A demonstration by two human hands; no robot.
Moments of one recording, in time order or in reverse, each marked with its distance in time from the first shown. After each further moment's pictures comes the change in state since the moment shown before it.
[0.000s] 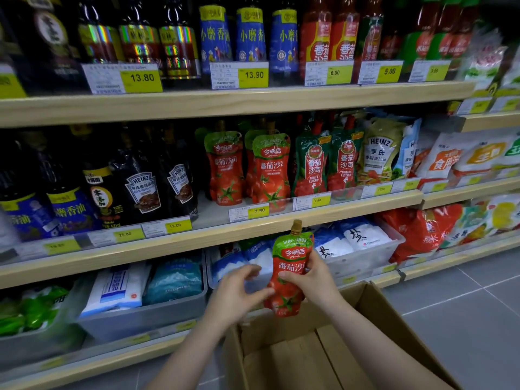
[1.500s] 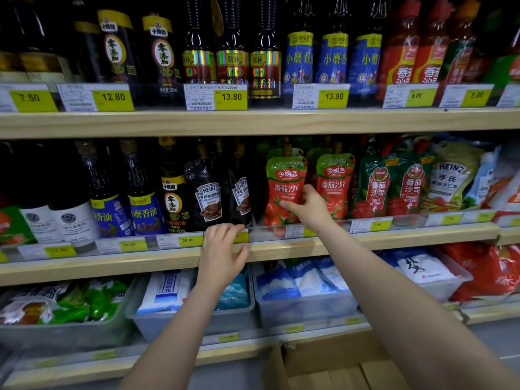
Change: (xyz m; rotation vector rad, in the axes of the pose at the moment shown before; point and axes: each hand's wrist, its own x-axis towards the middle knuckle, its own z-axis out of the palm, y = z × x) left_hand 0.040 -0.062 -0.122 0.406 0.522 0.187; right_hand 0.127 -0.133 0.081 -0.099 -0.038 -0.339
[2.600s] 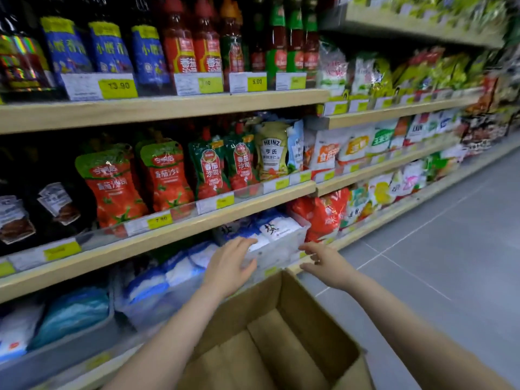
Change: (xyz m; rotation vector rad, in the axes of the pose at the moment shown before) left_hand -0.045 0.260 0.129 -0.235 -0.411 0.388; right_hand -0.240 0.146 -0.270 -0.512 -0.017 0.278
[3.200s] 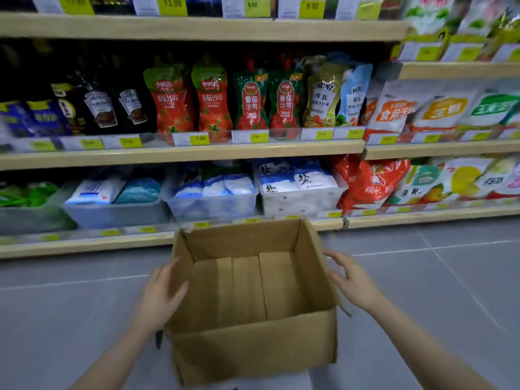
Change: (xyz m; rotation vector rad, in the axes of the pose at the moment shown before) left_hand -0.249 0.058 0.018 -0.076 0.128 -0.874; right_hand -0.076 0.105 0.005 0.147 -0.288 -0.103
